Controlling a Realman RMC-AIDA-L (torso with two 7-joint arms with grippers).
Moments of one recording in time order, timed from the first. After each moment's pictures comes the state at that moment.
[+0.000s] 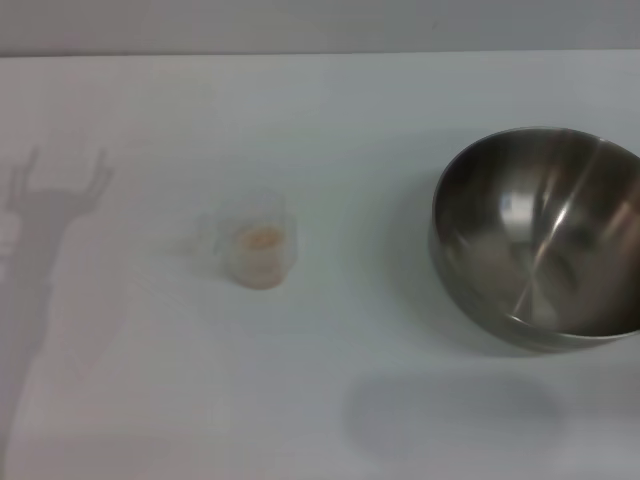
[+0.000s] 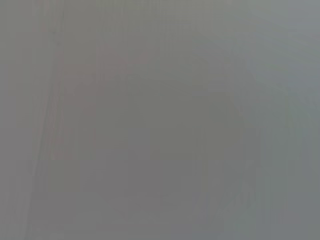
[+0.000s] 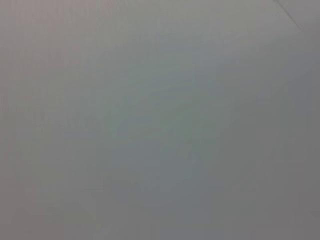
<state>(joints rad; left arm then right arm) -0.33 -2.08 -1.27 -0.21 2.68 1.46 -0.20 0.25 2.08 -0.50 -0.18 -0.79 -1.67 0.77</state>
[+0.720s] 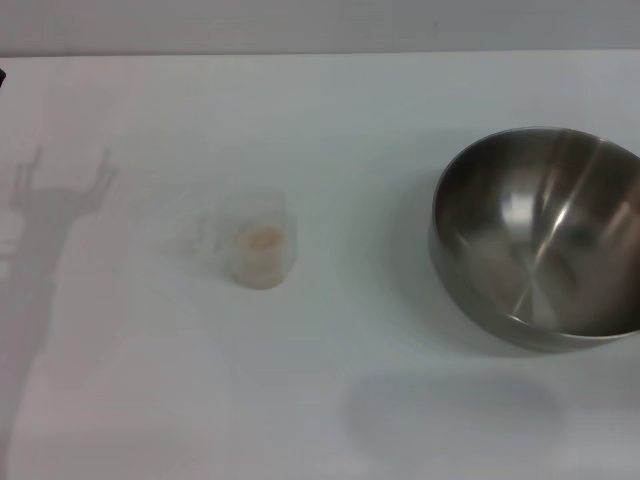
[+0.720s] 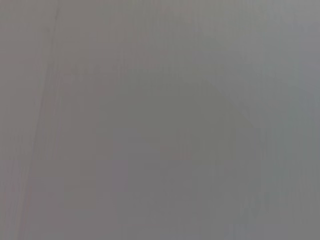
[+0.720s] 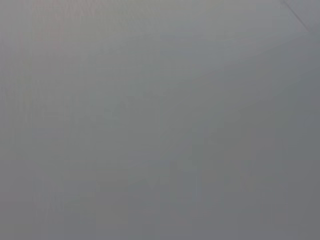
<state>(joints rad) -0.34 -2.08 -1.26 -0.21 2.68 1.46 -0.20 0.27 2.08 -0.50 -0.18 -0.78 -1.67 0.77</state>
